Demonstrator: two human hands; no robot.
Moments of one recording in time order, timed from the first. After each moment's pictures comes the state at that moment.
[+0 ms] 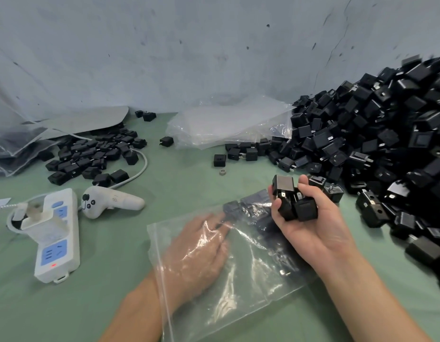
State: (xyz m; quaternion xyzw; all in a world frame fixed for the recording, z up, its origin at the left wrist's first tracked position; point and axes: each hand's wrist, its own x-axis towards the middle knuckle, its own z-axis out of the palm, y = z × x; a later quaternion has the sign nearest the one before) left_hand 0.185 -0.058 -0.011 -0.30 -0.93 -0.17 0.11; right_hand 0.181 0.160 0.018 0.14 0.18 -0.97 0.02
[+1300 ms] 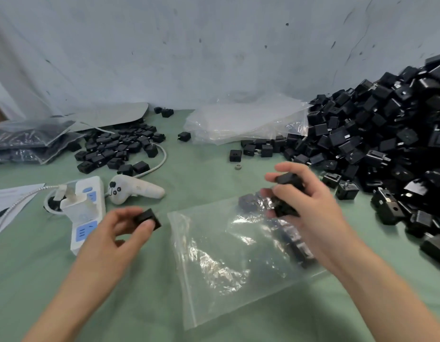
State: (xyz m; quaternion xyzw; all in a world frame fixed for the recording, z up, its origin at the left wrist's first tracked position) left_hand 0.238 -0.166 0.028 0.07 -0.86 -0.48 0.13; right_hand 0.203 0.134 0.037 -0.04 0.58 -0.81 -0.05
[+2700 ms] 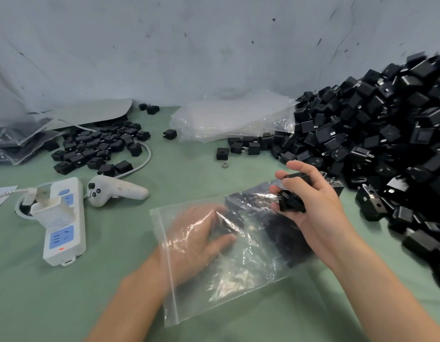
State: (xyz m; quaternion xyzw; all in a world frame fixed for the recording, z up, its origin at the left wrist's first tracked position) left_hand 0.191 -0.063 0.004 -0.25 -0.93 -0.27 0.05; right_hand 0.187 0.160 0.025 0.06 0.52 -0.85 -0.08
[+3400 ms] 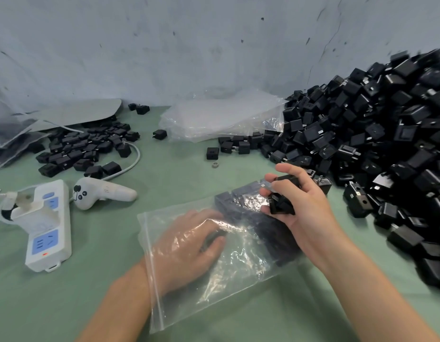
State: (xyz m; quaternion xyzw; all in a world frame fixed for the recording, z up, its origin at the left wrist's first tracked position) left_hand 0.193 -0.060 -0.003 -0.33 -0.92 -0.21 0.09; right_hand 0.193 0.163 0.025 0.07 0.52 -0.85 -0.06
